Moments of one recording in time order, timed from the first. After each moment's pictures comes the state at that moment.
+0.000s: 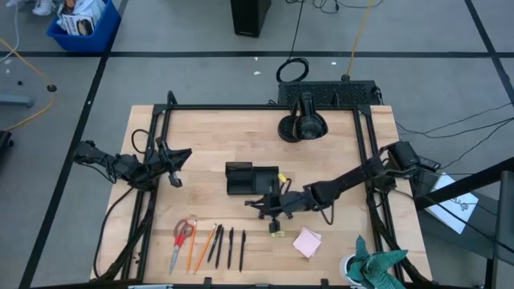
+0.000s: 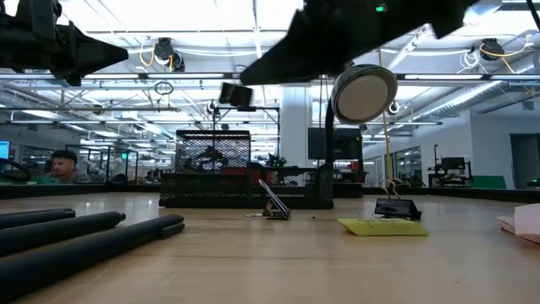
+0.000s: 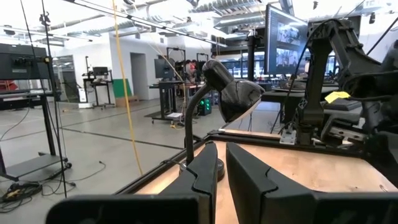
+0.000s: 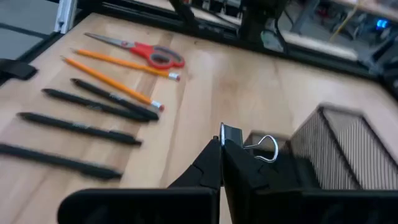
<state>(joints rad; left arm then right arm) -0.40 0.01 0.02 0.24 -0.80 0.21 0.33 1.79 0.98 0.38 0.32 -0.09</state>
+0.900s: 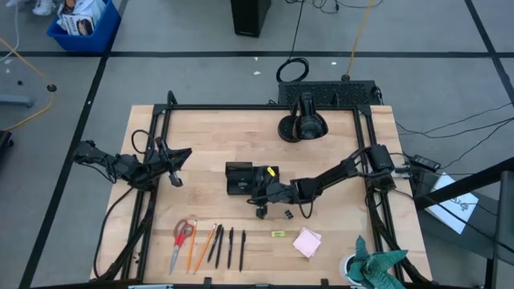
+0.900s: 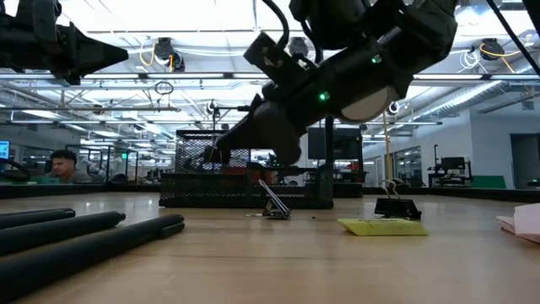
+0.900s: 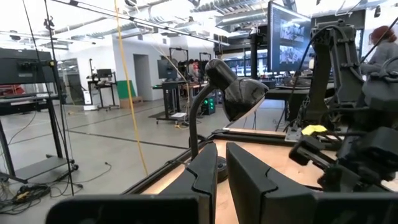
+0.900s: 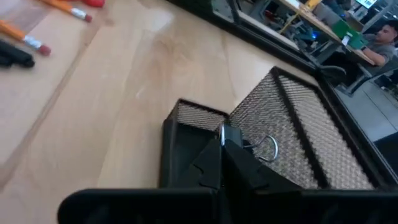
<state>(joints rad) -0.40 0.01 0.02 0.24 -0.81 0.23 0.21 2.01 1.00 0.58 0.45 -0.32</state>
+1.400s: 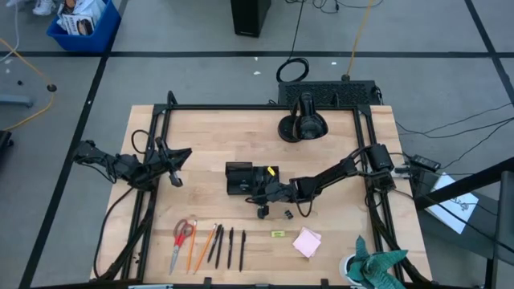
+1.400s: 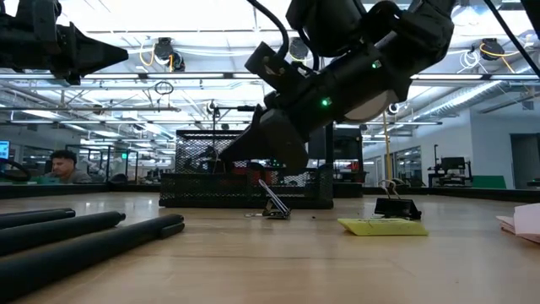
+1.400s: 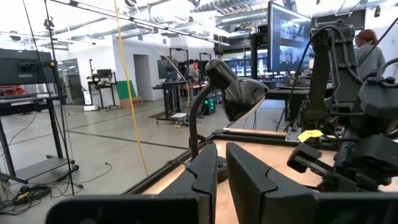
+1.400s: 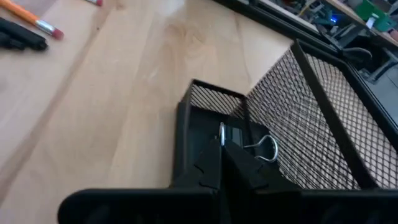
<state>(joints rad) -0.40 0.01 0.02 0.24 -0.81 0.24 0.19 2.01 1.00 0.51 0.39 -0.26</state>
